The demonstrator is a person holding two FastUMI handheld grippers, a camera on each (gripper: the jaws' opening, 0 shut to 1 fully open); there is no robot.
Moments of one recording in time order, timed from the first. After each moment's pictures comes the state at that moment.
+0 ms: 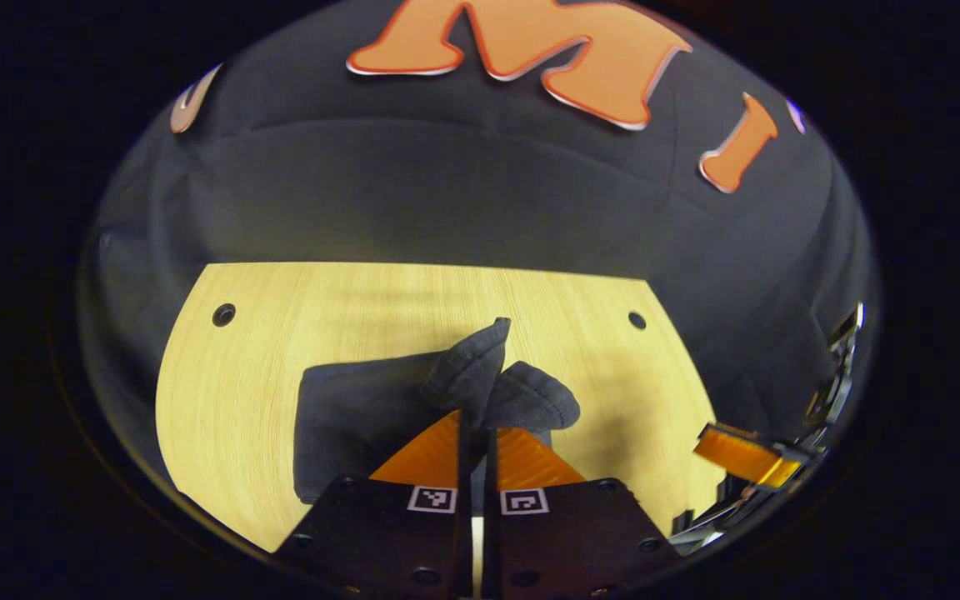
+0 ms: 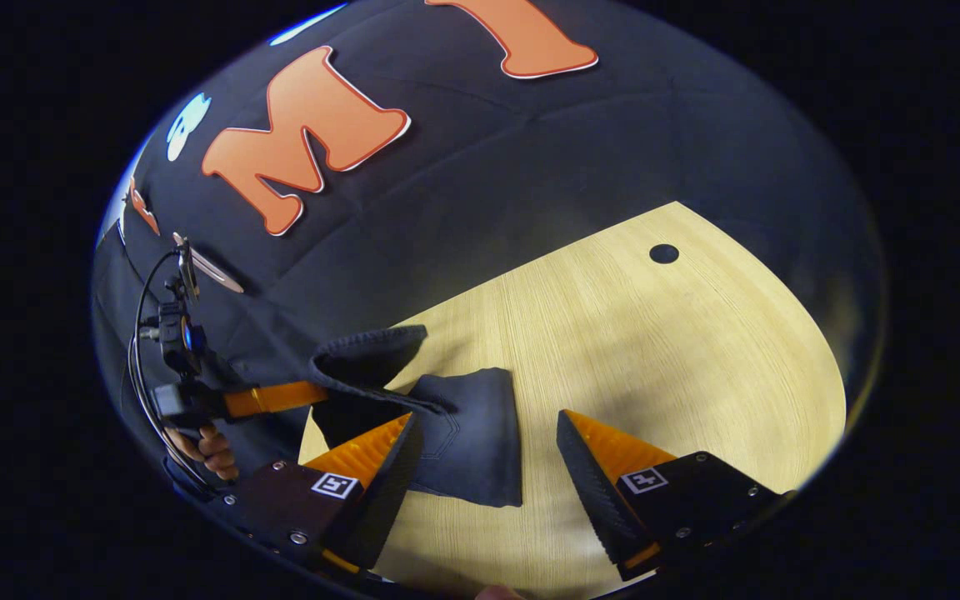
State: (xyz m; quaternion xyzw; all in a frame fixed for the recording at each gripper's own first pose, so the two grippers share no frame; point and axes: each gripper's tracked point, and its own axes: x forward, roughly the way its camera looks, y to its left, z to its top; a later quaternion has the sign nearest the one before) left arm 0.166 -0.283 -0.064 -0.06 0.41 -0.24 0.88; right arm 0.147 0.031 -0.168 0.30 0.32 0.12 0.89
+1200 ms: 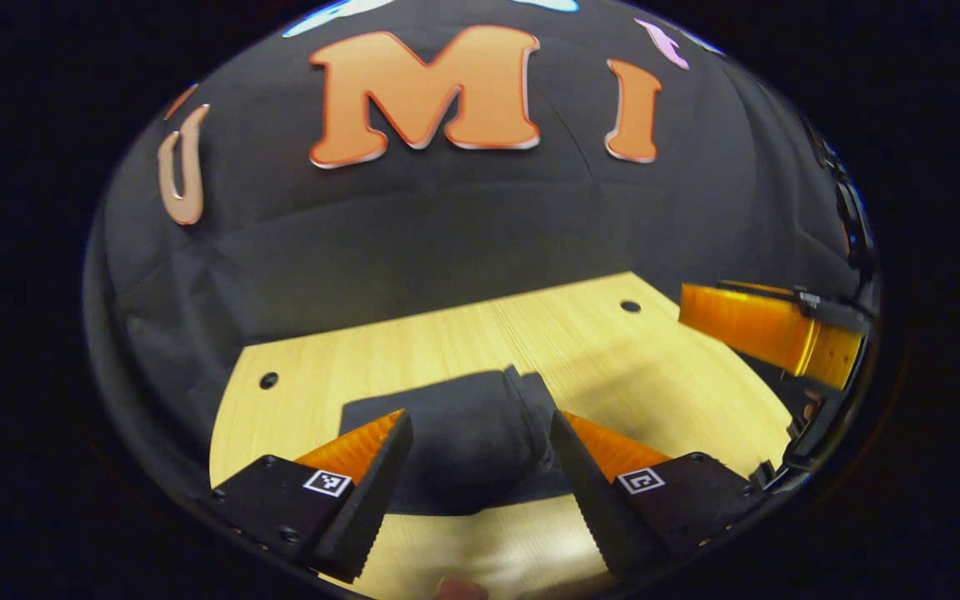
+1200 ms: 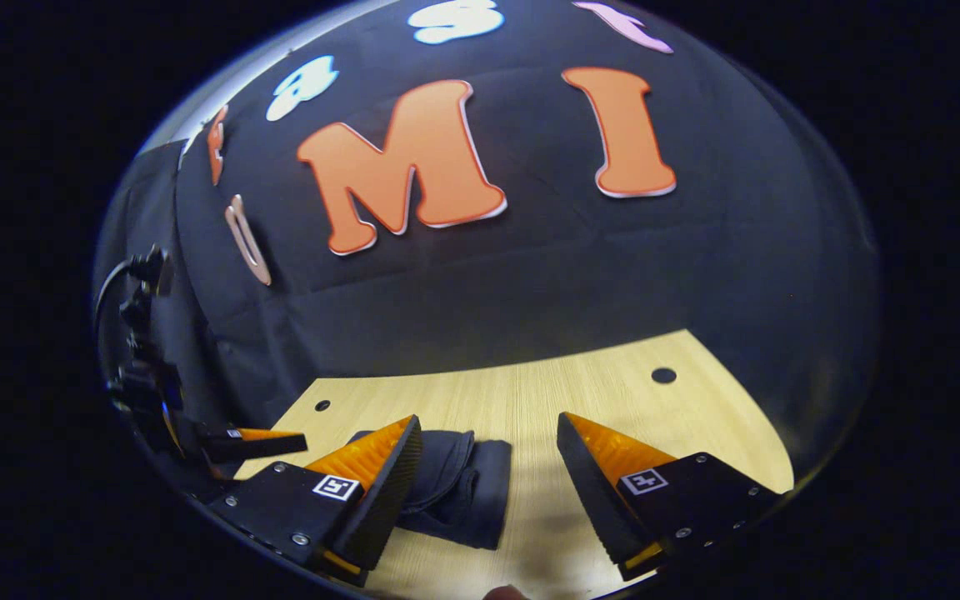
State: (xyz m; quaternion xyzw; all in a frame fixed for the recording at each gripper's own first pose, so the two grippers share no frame) left arm 0.101 -0.269 -0.020 0.02 0.24 -0.22 0.95; right arm 0.139 0.043 -0.070 0.15 0.12 0.10 0.98
